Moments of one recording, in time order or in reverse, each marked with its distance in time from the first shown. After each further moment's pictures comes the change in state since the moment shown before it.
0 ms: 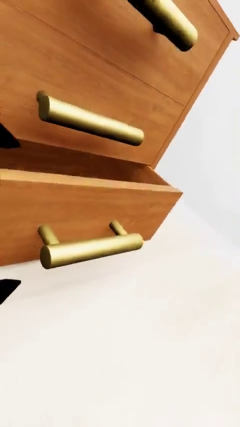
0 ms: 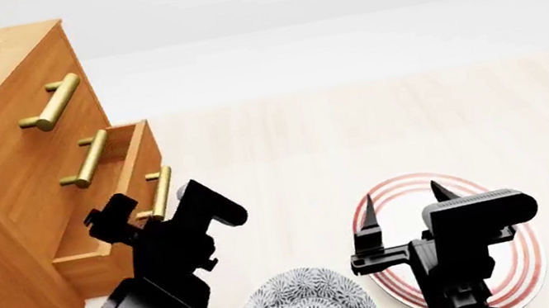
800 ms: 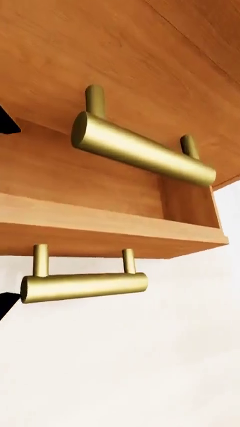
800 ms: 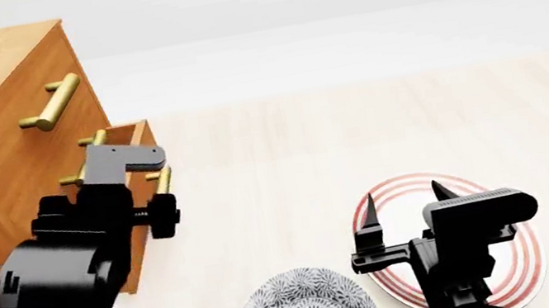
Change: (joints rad) left arm -0.107 0.052 -0.518 -0.224 -0.131 0.028 0.149; right arm 0.008 0.009 -0.006 0.012 0.018 -0.005 0.017
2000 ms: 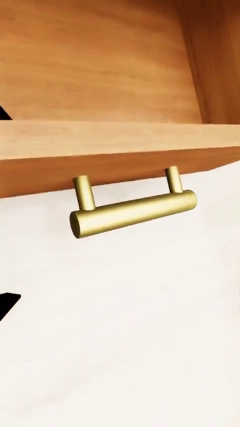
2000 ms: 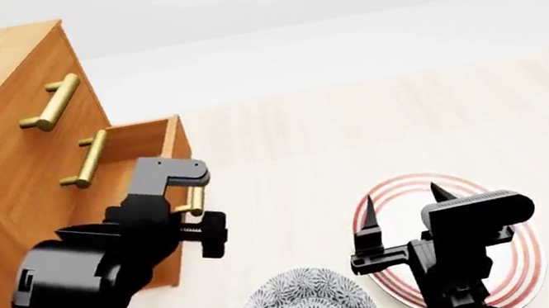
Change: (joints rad) left arm 0.008 0.016 0.042 -0.003 -0.153 -0.067 0.209; right arm 0.005 0.014 -0.020 0.021 0.018 -0.018 0.023
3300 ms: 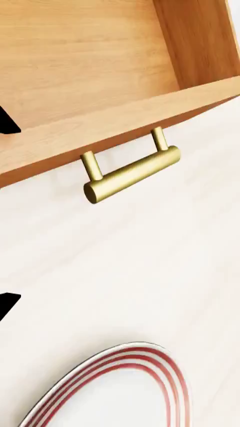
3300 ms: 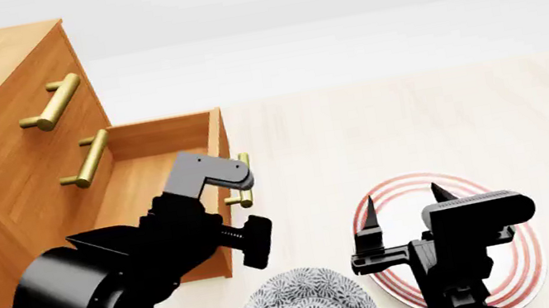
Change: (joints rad) left arm 0.041 0.017 0.026 0.252 -0.159 -0.099 0.055; right arm 0.003 0.019 -0.014 0.003 0.022 -0.010 0.021
